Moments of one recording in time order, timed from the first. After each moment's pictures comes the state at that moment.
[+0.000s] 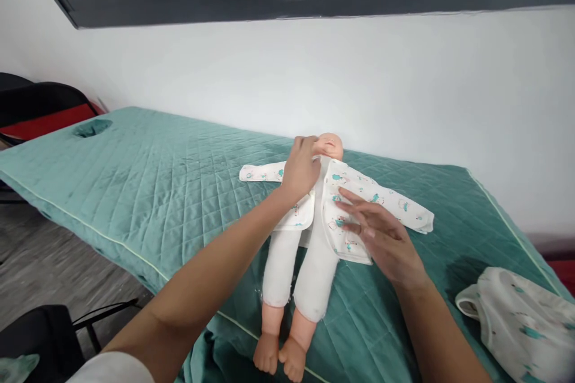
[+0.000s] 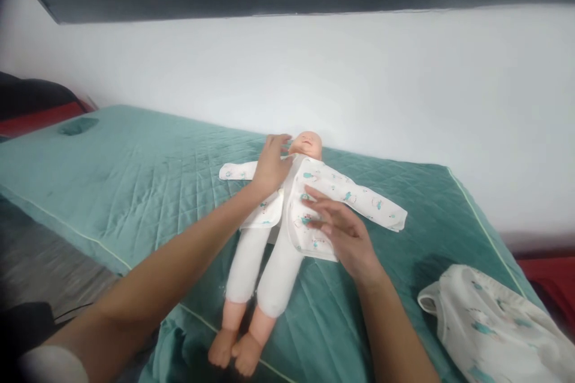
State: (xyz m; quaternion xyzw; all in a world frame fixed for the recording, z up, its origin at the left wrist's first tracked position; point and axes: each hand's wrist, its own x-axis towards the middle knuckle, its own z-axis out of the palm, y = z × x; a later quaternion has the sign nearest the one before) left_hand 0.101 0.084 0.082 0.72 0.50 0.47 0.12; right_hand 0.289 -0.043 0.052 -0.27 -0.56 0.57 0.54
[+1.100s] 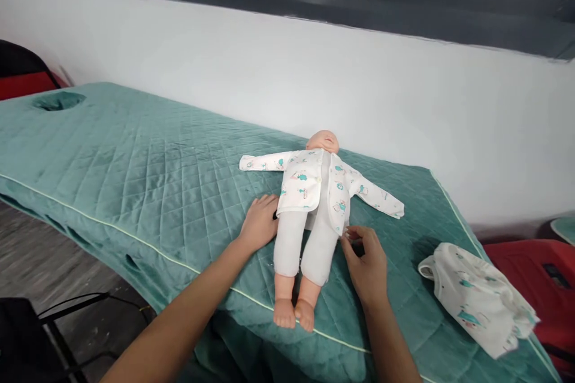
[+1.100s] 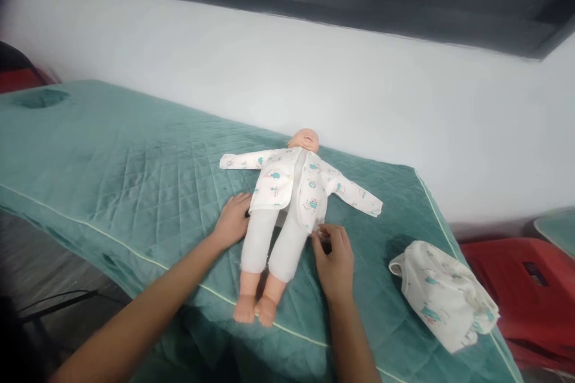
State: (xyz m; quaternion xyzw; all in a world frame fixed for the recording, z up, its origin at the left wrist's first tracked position) left_hand 0.014 -0.033 -0.002 0.80 0.53 0.26 0.11; right_hand 0.272 -0.109 -0.007 -0.60 -0.66 0.07 0.45
